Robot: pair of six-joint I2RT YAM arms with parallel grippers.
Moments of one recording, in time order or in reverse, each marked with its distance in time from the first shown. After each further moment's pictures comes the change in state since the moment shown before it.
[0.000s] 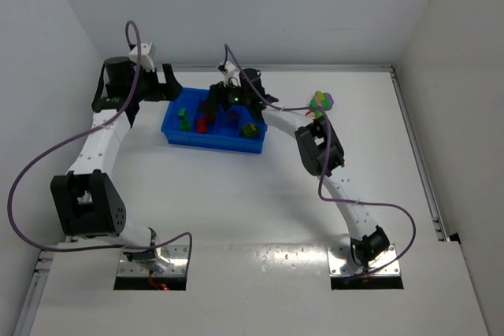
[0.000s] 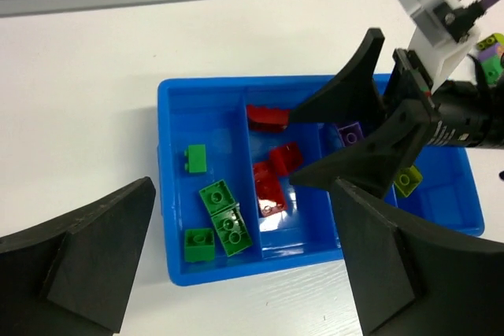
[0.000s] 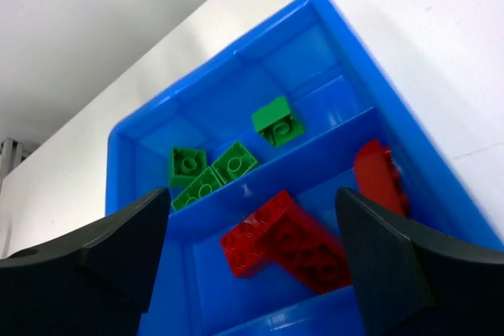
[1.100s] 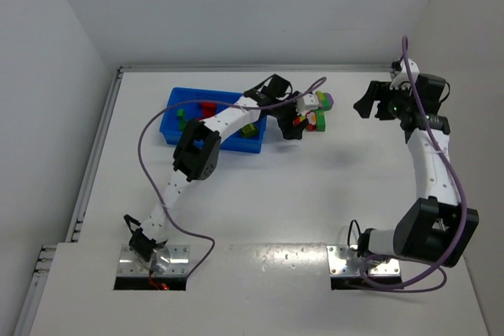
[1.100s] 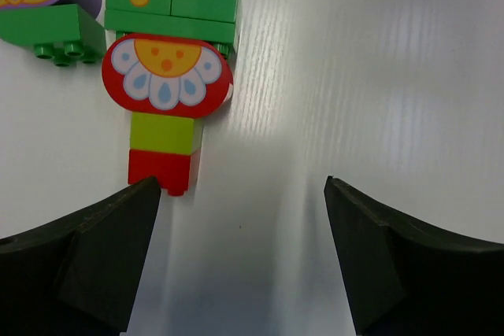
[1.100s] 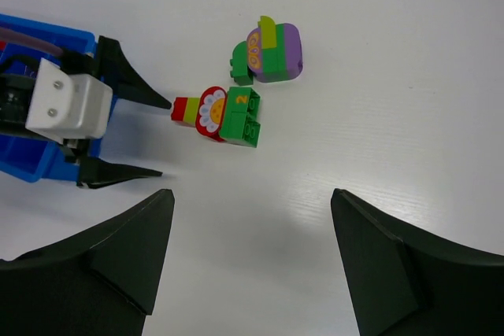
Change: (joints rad) left arm -0.718 1.026 0.948 -0.298 0.217 0.566; right arm -0.845 -1.310 -1.012 -0.632 0.154 -0.383
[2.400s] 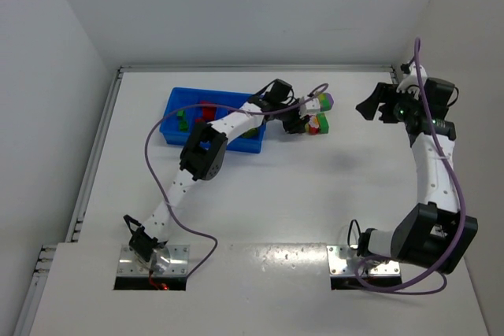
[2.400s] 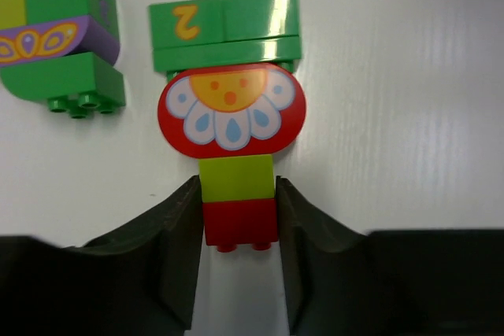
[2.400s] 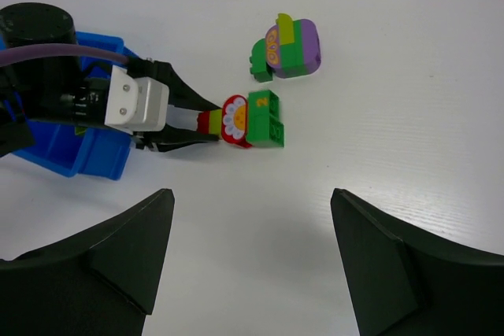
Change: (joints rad) left arm -0.023 0.128 0.060 0.204 0.011 0.026; right arm -0.066 -0.054 -0.022 -0.018 -0.085 0.056
